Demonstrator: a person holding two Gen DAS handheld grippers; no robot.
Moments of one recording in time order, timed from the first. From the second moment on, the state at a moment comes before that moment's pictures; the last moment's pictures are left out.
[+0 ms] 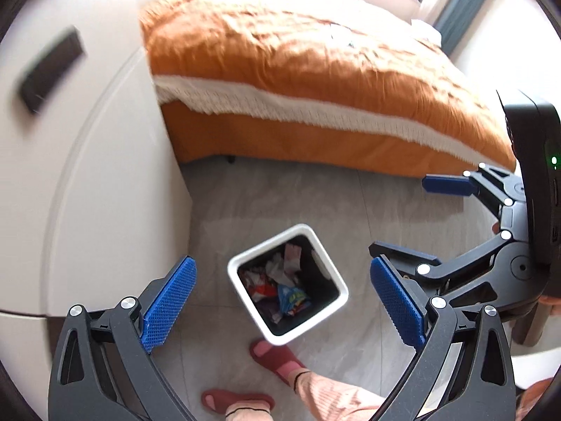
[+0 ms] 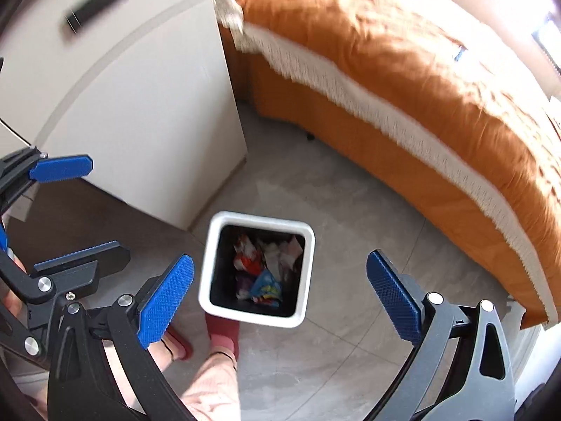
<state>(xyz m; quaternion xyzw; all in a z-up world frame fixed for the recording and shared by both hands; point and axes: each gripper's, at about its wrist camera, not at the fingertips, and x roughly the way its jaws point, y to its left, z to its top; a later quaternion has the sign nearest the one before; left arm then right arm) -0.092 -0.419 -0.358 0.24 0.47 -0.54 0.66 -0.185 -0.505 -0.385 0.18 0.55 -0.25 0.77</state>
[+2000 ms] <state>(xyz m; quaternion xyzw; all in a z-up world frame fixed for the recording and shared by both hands) 0.202 -0.025 -0.122 0.01 0.33 -0.03 0.94 0.265 -0.199 -0.135 -0.03 0.37 0.13 0.92</state>
